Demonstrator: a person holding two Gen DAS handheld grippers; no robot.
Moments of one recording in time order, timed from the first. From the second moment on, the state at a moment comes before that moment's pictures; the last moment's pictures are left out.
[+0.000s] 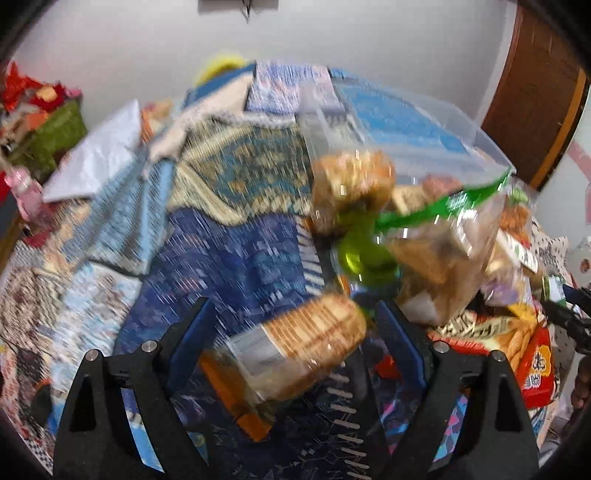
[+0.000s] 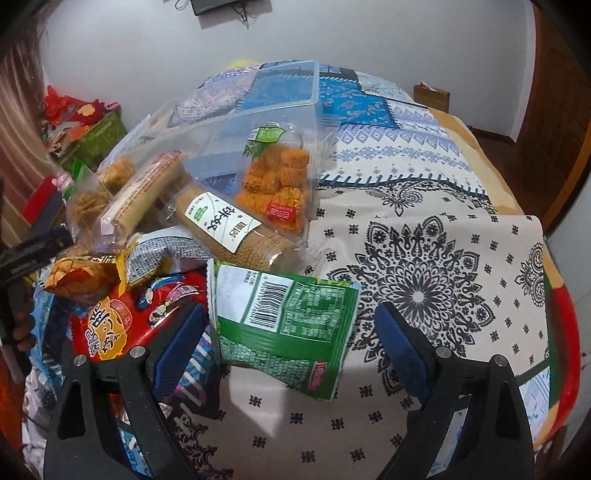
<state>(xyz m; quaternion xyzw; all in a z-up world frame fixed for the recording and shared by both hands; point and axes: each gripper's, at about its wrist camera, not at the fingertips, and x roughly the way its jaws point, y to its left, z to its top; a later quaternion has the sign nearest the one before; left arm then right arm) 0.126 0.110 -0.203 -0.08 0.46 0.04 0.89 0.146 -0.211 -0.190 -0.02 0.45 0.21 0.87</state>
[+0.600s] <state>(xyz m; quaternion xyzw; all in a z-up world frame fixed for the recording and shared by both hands) 0.095 0.086 -0.206 -0.11 0.47 0.02 0.88 0.144 -0.220 -0.184 0.02 0.46 0.24 0.86</state>
